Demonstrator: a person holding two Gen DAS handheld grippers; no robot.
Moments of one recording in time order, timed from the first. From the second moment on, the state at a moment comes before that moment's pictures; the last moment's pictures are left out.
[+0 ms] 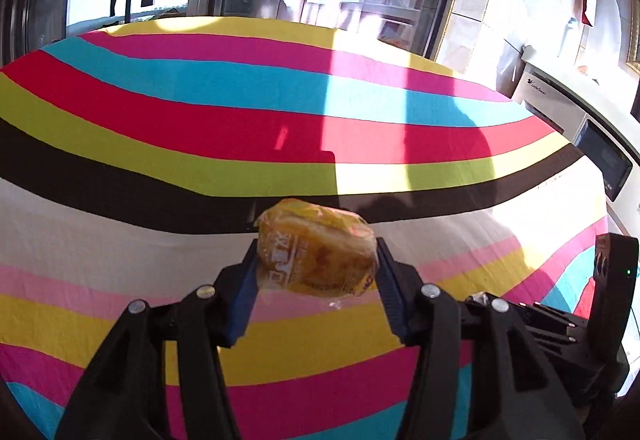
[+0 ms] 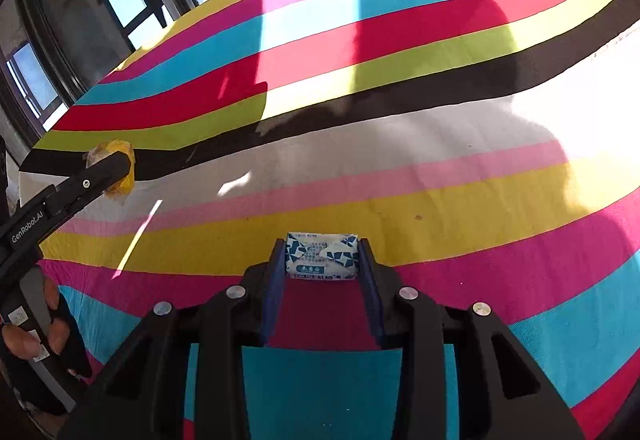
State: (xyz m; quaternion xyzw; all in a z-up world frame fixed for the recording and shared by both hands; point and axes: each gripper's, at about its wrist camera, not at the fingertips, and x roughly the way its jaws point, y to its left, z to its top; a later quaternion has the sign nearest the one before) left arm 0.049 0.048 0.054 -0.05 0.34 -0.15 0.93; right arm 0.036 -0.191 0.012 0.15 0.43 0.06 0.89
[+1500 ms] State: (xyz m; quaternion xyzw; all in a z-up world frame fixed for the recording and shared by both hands) left arm -0.084 0.127 0.028 0.01 0.42 -0.27 0.86; right arm -0.099 -0.133 0.059 0.07 0.38 0.13 0.91
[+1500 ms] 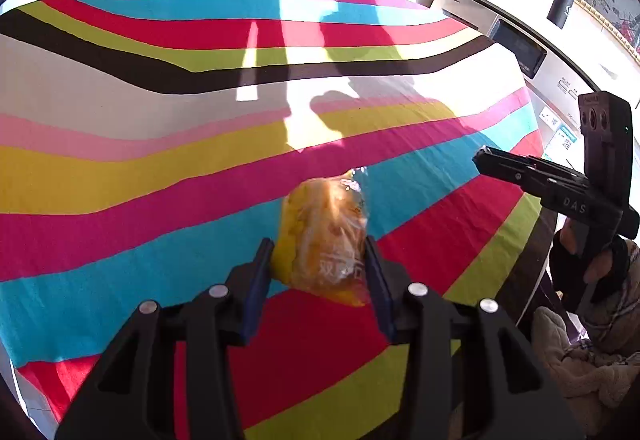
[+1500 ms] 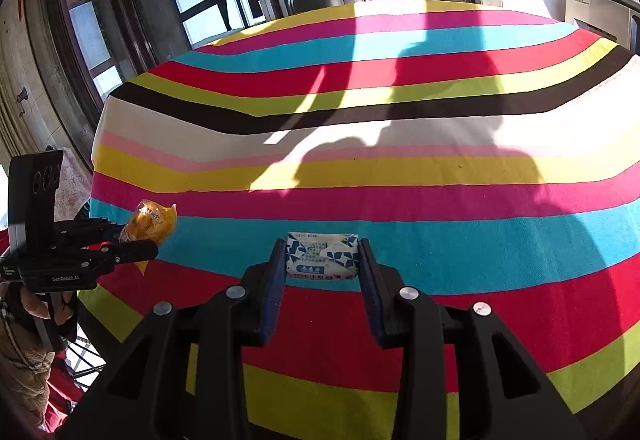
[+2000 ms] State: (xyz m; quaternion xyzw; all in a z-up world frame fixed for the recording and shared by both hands) left arm -0.142 0.023 0.044 0.09 0.41 -0.28 0.86; right arm -0.175 -0.142 0.079 0.03 0.36 0.12 0.92
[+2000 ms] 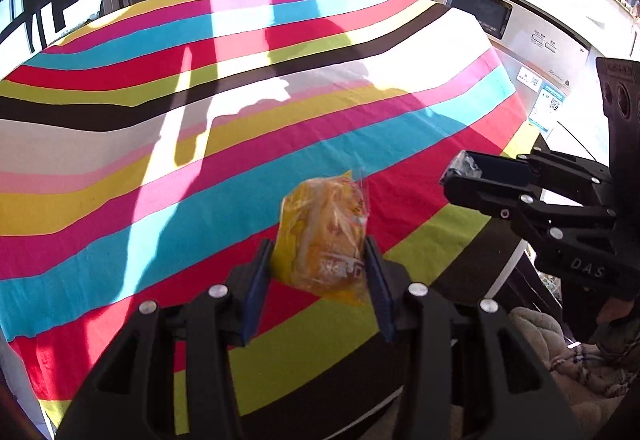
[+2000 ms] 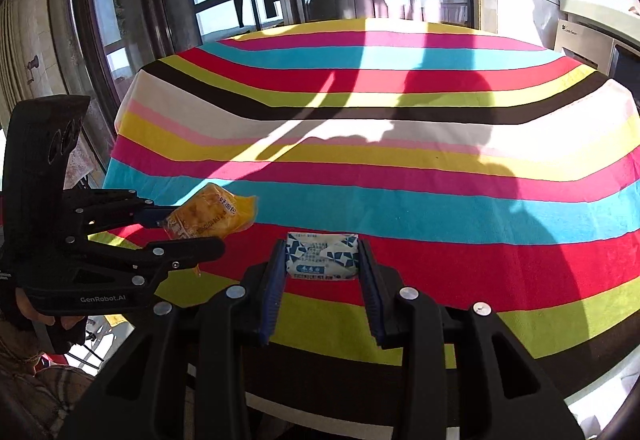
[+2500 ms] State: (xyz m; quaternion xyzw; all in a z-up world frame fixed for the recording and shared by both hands) left arm -0.189 -0.090 0.055 0.17 0.39 -0.39 0.81; right arm -0.271 -0.242 0.082 0.09 0.34 0.01 0.94
